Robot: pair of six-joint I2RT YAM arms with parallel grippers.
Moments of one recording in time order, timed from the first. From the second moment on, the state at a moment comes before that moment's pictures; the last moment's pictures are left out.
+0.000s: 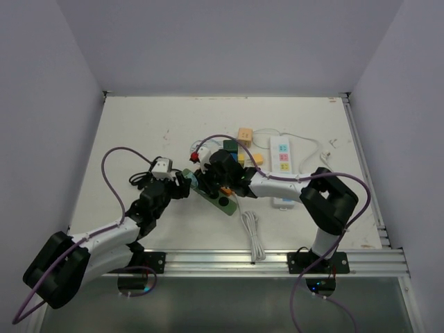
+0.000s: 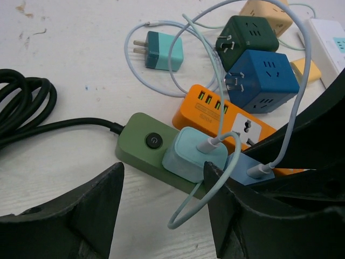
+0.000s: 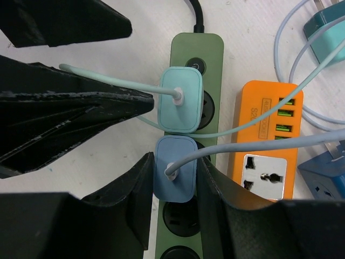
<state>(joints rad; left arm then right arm) -0.56 0.99 0.17 0.52 -0.26 -0.37 0.93 1.78 1.07 0.07 -0.11 0.06</state>
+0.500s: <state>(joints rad) -0.56 1.12 0.18 0.65 -0.18 -0.40 0.94 1.75 1.02 0.12 -0.11 0.05</state>
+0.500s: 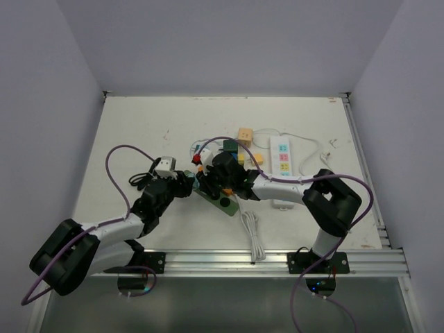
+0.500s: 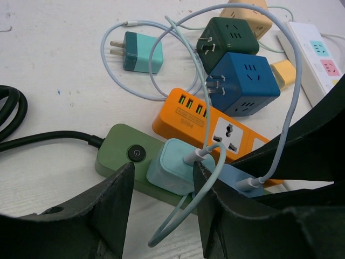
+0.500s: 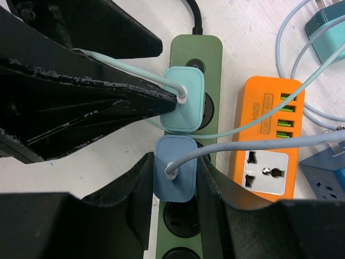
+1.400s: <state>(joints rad) -0.56 1.33 0.07 1.06 -0.16 -0.60 0.93 1.75 1.01 0.11 -0.12 0.06</state>
